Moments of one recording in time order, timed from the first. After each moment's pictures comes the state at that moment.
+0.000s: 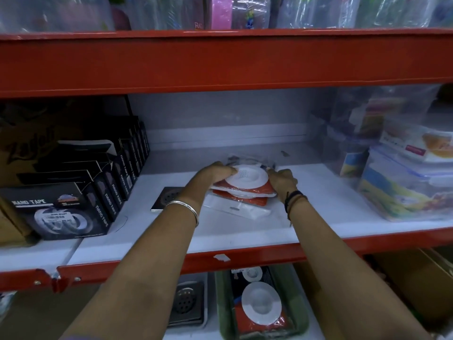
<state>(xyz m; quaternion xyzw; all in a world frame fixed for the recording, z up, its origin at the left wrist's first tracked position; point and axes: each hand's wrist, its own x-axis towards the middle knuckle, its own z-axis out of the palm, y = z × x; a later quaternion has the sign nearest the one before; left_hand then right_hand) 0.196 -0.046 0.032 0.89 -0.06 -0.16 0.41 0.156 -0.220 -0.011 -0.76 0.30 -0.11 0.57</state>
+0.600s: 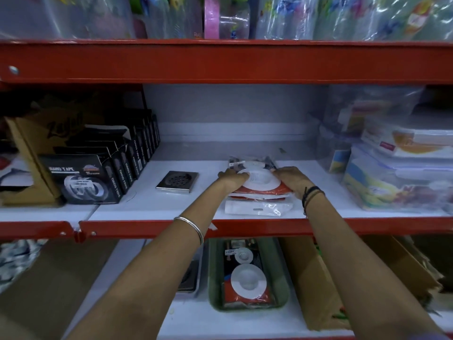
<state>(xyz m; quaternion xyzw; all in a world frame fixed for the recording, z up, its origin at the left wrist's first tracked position) 0.100 -0.076 0.018 0.91 -0.03 -0.13 0.40 0.074 -0.247 0.013 -0.80 0.16 -0.03 0.57</state>
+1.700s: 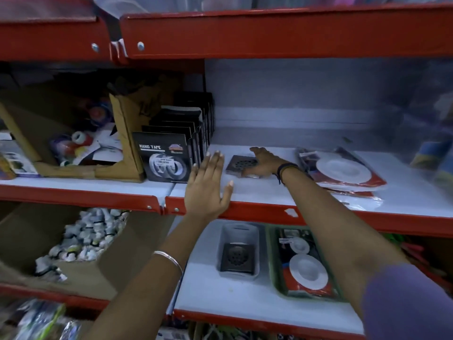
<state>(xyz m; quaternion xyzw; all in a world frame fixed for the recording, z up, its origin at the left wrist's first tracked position) 0.049 0.152 -0.043 0.94 -0.13 0.29 0.12 0.143 -0.037 0.005 -0.97 -0.09 0.06 0.22</state>
